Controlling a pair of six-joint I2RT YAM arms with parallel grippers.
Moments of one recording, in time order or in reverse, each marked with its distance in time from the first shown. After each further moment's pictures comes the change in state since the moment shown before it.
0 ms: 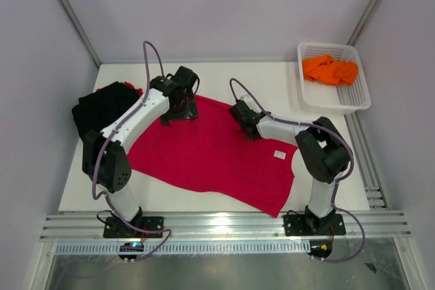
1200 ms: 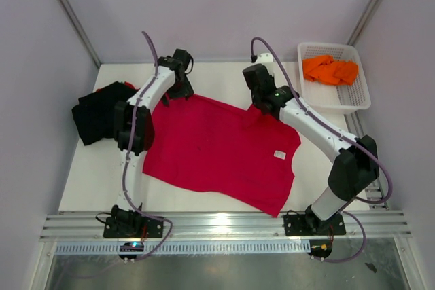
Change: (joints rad) left arm 0.181 0.515 0.518 -0.039 -0.034 -0.025; right arm -0.060 -0.232 0.302 -0.130 0.092 -0.018
